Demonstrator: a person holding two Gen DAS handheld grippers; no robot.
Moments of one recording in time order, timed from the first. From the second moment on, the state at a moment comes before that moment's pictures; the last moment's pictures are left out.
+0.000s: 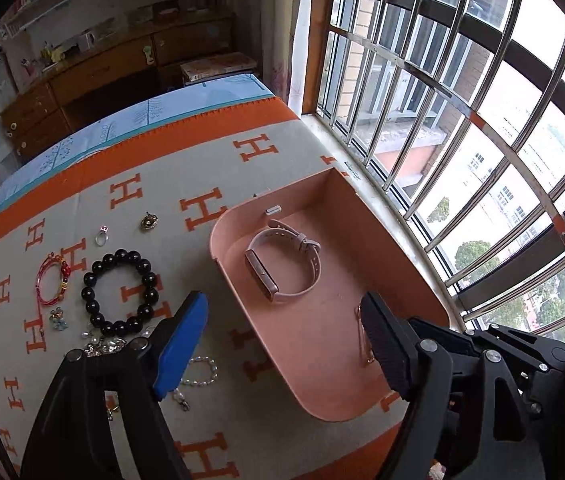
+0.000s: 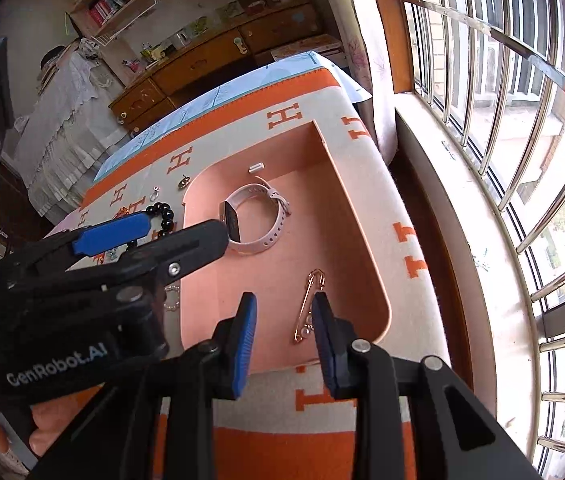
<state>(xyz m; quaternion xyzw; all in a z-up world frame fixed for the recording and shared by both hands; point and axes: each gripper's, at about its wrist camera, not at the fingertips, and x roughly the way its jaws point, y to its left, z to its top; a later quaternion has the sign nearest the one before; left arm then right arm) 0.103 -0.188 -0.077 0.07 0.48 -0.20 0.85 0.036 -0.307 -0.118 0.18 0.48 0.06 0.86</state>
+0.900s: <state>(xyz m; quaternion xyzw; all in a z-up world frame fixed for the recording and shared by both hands) 0.108 0.037 -0.039 -0.02 0.45 0.02 0.89 0.057 -0.246 -0.095 0.11 0.48 0.10 0.86</state>
